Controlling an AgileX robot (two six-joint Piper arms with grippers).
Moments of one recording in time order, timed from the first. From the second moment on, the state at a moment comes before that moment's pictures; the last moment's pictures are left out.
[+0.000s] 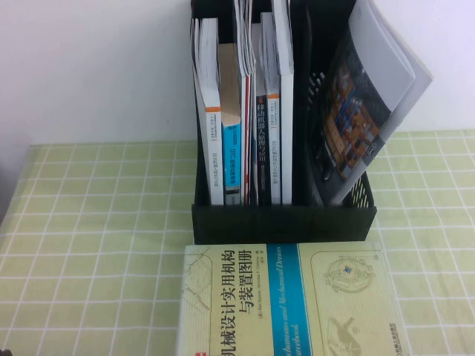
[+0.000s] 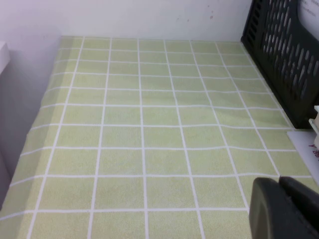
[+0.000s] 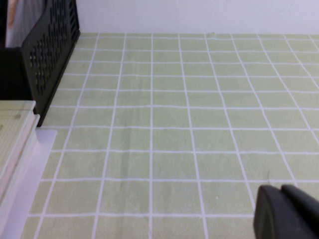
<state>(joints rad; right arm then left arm) -0.01 -0.01 0.03 -0.07 0.42 0.03 -0.05 -0.01 0.02 -0.18 0.38 0.02</state>
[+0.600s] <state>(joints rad) -0.01 -0.01 0.03 -0.07 0.42 0.03 -0.05 -0.01 0.02 -0.18 0.38 0.02</state>
